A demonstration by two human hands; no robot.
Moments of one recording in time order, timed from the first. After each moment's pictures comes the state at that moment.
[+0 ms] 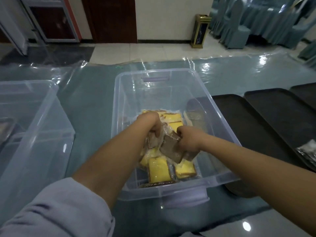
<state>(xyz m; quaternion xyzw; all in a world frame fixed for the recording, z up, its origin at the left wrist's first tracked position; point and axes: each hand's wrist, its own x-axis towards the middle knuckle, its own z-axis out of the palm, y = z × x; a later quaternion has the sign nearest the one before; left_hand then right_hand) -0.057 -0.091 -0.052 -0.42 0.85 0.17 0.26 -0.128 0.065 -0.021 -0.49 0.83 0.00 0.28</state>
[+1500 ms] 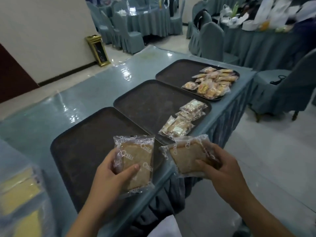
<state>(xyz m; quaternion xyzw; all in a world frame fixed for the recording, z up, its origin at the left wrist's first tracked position) -0.296 0.353 -0.015 -0.27 0.71 0.64 -0.13 -0.404 0.596 -0.032 -0.12 0.73 -0.66 0.12</state>
